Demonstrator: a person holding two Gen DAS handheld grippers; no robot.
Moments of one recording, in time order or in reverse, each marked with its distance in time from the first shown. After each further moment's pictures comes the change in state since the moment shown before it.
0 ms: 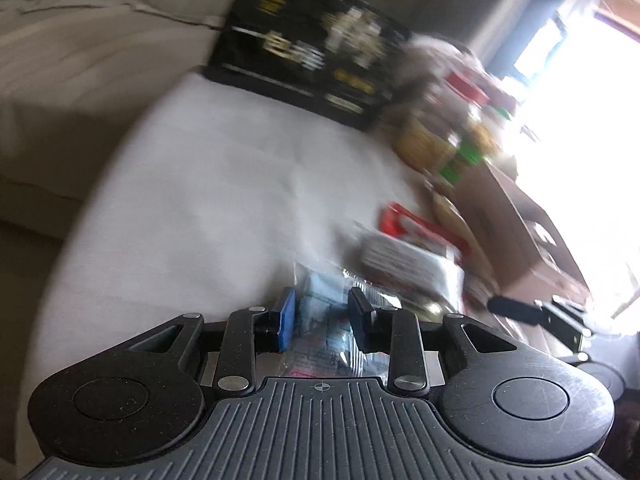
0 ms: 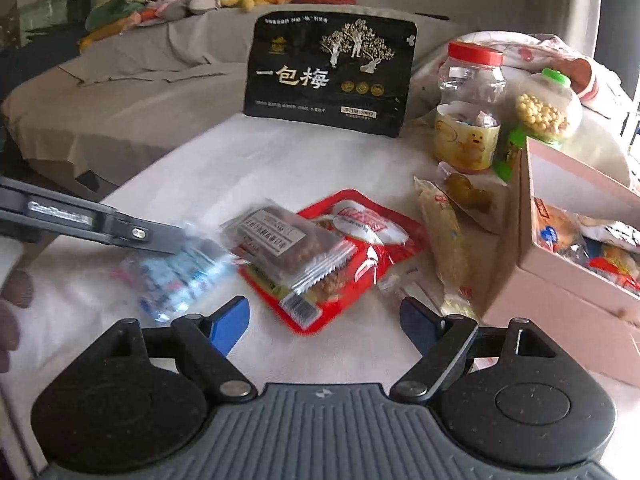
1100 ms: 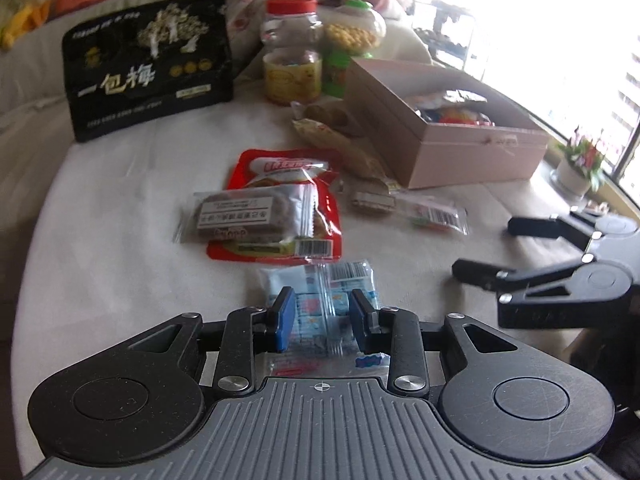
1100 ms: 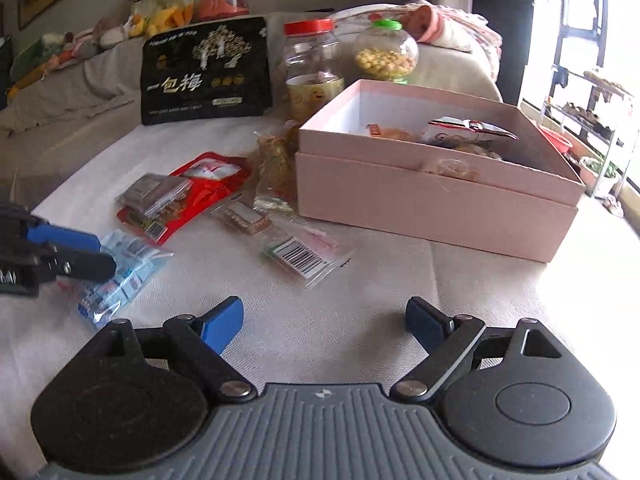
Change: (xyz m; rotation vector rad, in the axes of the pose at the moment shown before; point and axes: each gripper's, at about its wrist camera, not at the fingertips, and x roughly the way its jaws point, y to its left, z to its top) left arm 0.016 -0.136 -0.042 0.465 0.103 0.115; right arm -0.054 -0.076 -0.075 0.216 -0.041 -0.188
